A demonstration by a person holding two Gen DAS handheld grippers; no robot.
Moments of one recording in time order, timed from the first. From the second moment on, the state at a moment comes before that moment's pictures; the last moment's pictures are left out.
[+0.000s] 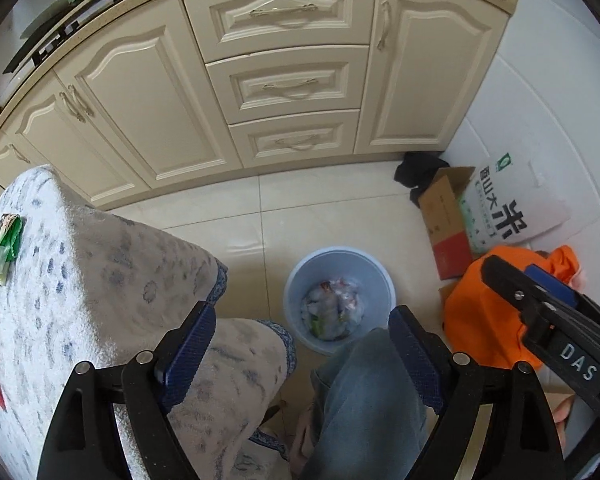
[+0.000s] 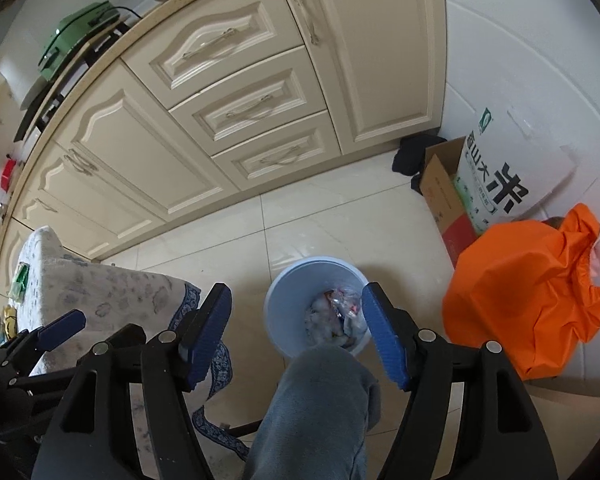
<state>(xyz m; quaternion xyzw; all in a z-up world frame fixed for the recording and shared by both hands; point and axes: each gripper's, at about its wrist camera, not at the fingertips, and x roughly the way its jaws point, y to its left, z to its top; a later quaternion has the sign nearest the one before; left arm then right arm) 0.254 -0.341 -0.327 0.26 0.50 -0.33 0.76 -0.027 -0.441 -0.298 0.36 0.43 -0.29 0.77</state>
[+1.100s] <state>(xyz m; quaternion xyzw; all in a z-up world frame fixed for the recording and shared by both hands) 0.241 -0.227 -0.241 0.18 0.48 -0.33 0.79 -0.033 -0.361 -0.207 0.27 0.36 -0.33 0.83</state>
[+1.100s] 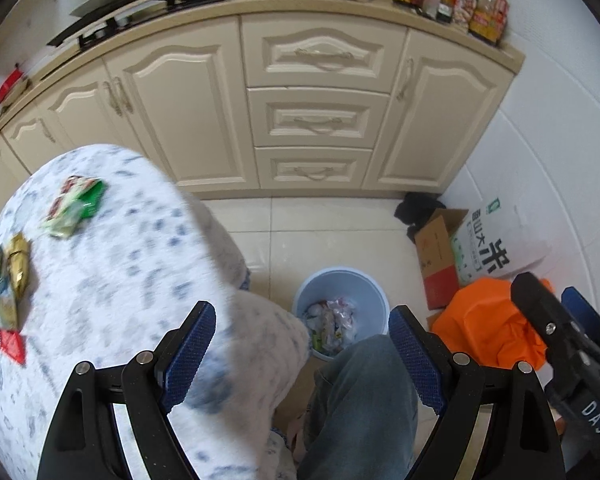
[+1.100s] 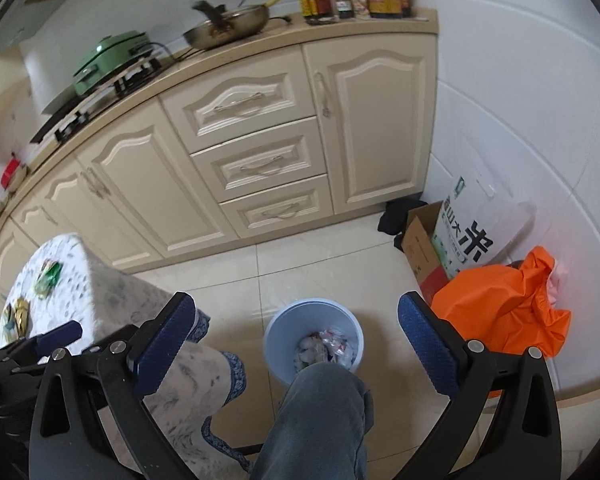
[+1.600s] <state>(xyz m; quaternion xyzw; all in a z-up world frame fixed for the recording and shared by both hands) 0.244 -0.054 -0.193 0.11 0.46 -0.23 0.85 0.038 -0.251 -0.184 0.24 0.38 -0.21 0.87</state>
